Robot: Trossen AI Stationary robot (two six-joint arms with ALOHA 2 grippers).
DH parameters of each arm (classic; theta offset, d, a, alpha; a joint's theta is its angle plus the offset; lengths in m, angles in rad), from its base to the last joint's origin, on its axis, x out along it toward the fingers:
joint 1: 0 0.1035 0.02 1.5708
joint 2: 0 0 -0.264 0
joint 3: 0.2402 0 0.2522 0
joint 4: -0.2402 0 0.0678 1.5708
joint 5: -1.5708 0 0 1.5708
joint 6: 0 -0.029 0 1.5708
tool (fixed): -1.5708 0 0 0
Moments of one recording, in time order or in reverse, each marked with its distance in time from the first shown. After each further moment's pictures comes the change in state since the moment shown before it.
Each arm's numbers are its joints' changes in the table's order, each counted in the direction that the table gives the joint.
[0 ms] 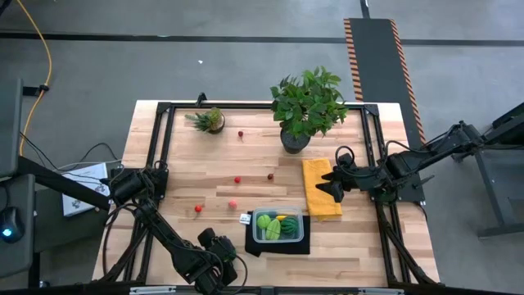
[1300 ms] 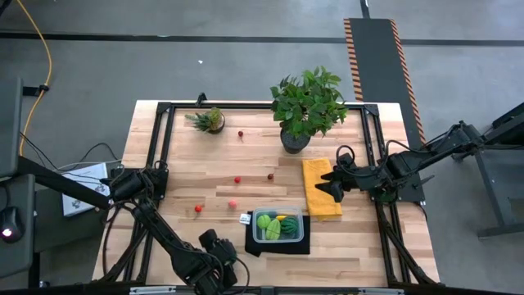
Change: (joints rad) left arm 0.000 0.000 0.086 -0.084 0.014 -0.078; right arm 0.000 0.000 0.000 0.026 0.000 0.000
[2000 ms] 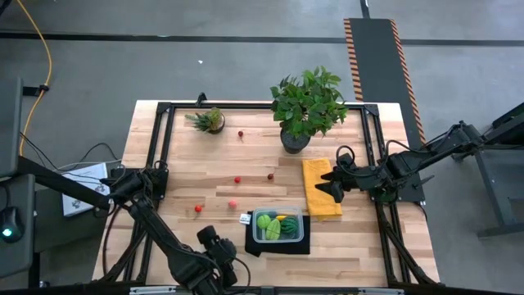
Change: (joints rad) left arm 0.002 0.000 0.176 -0.271 -0.068 -0.023; right arm 0.000 0.000 0.000 0.001 -0.001 0.026
